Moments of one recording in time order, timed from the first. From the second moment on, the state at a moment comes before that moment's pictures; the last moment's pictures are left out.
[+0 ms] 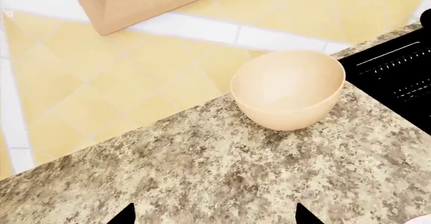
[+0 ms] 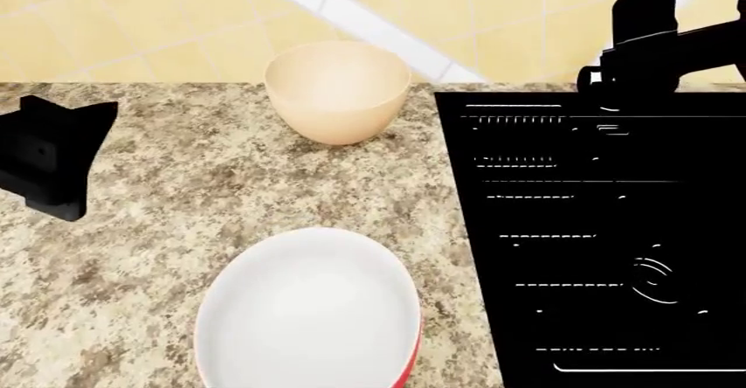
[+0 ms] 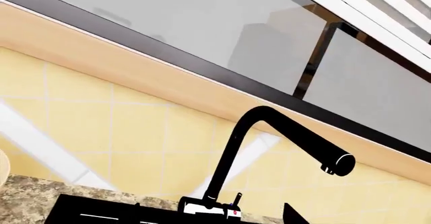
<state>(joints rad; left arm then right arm) -1.89 -1.17 0.81 0.34 -2.40 -1.28 -1.08 1.69 0.92 -0.69 -0.44 1.87 1.18 1.38</state>
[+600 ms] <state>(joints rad) -1.92 -1.08 1.02 0.40 -2.72 -1.27 -1.15 1.68 0.94 -0.72 -0.45 1.87 1.18 1.39</state>
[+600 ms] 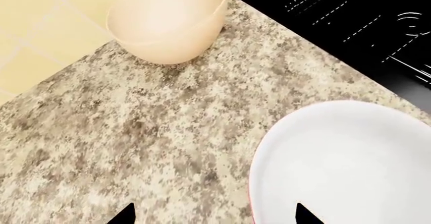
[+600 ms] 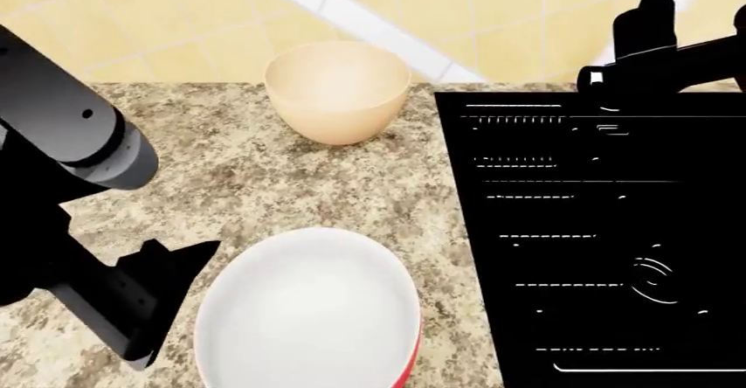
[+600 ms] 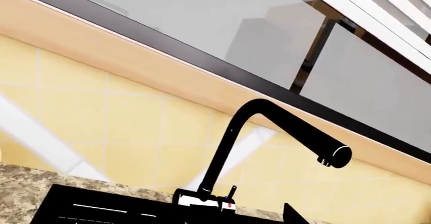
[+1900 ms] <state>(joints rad) -1.85 -0.86 1.28 0.33 -2.70 -1.27 -1.21 1.63 0.99 -0.75 -0.50 1.85 1.16 1.37</state>
